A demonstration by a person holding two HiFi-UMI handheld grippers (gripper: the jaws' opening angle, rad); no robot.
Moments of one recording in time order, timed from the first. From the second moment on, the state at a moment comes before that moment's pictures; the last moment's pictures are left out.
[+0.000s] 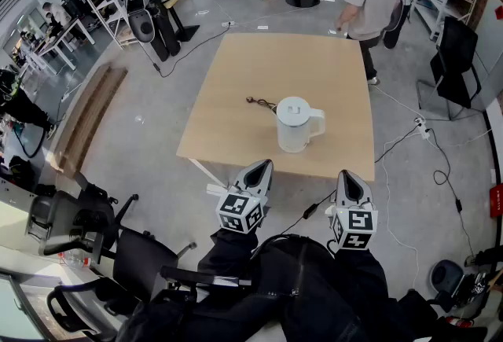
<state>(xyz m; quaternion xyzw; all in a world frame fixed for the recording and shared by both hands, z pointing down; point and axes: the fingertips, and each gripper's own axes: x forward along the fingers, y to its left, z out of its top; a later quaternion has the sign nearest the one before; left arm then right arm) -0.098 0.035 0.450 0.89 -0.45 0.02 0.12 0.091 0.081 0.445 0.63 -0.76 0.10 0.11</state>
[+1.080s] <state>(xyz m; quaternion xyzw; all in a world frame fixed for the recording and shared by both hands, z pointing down) -0.079 0.037 0.452 0.88 -0.46 0.00 0.14 0.101 0.078 0.462 0.61 -0.78 0.12 0.11</state>
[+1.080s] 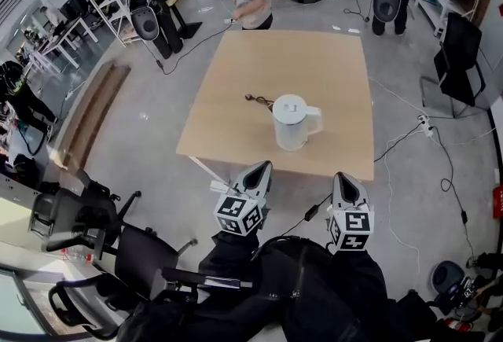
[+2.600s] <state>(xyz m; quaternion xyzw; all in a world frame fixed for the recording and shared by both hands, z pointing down) -0.082 -0.039 0.481 0.86 -0.48 0.01 0.17 0.103 0.001 0.498 0.57 -0.80 0.18 0.11</state>
